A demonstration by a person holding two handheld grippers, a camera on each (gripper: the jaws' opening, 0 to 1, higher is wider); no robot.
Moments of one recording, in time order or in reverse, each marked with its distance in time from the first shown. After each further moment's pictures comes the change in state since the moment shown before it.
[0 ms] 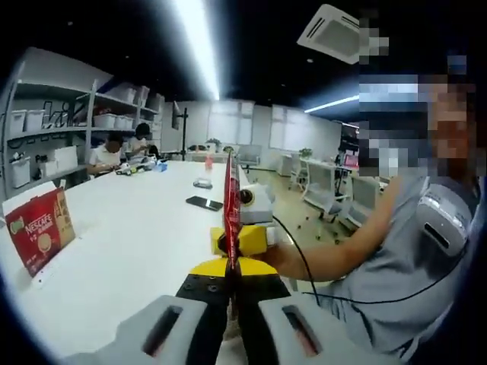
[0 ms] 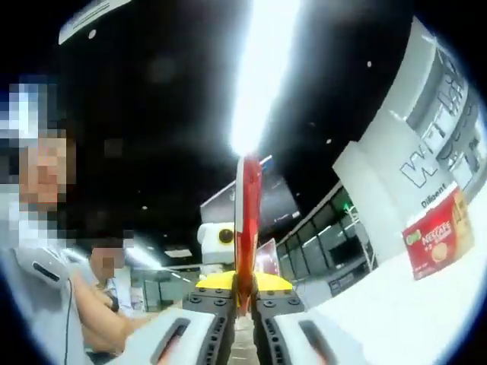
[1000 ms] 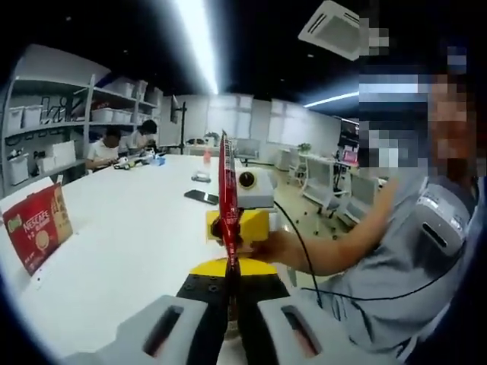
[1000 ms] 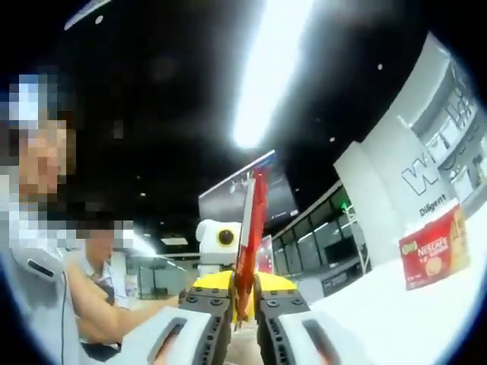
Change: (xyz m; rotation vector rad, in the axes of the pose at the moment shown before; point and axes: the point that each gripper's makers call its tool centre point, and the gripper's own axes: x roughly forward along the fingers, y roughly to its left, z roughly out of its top) left arm 0.004 0.003 -0.004 0.002 0.027 -0.015; right arm -0.004 -0.025 0.015 -0.035 0.036 -0.011
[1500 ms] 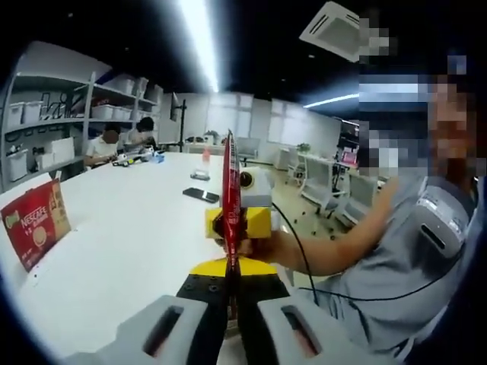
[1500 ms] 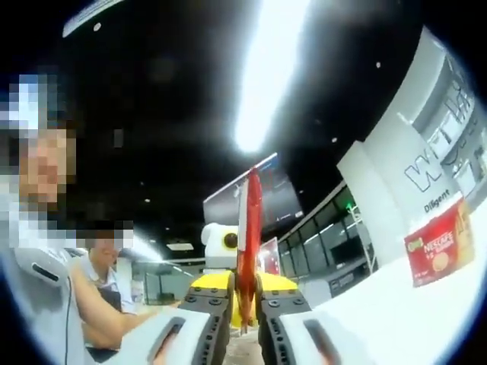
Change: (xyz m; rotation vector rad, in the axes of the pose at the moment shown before) left arm 0.003 -0.004 -0.004 -0.014 0.014 -0.009; right arm 0.000 0.003 0.002 0.035 -0.024 0.036
